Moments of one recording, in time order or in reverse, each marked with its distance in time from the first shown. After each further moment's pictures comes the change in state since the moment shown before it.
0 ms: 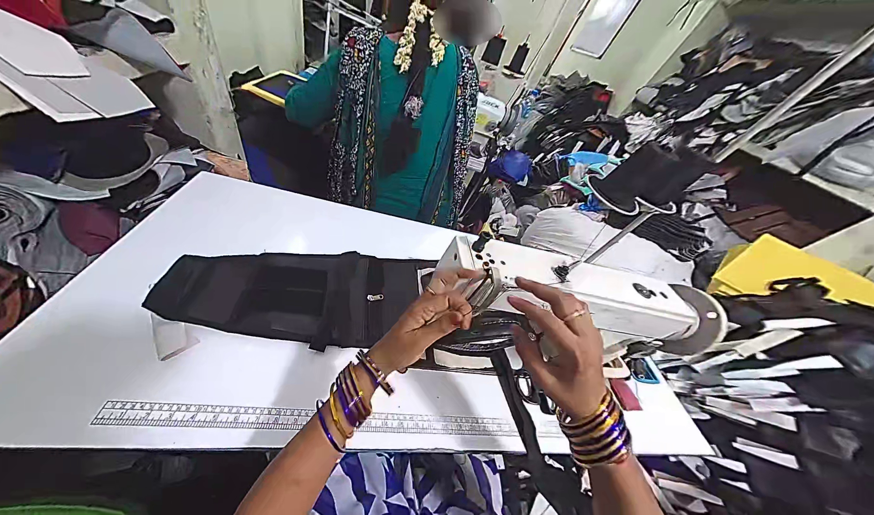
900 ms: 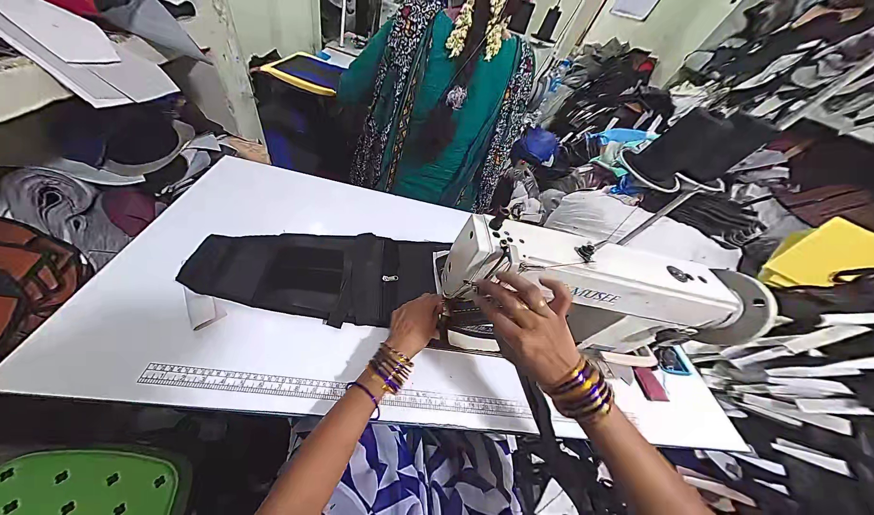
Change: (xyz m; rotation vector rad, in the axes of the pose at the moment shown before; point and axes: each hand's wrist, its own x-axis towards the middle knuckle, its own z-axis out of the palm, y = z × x) left_hand -0.031 -0.050 -0.006 0.975 -0.087 -0.887; right_hand -0.009 -0.004 0.035 -0.337 -0.166 -0.285
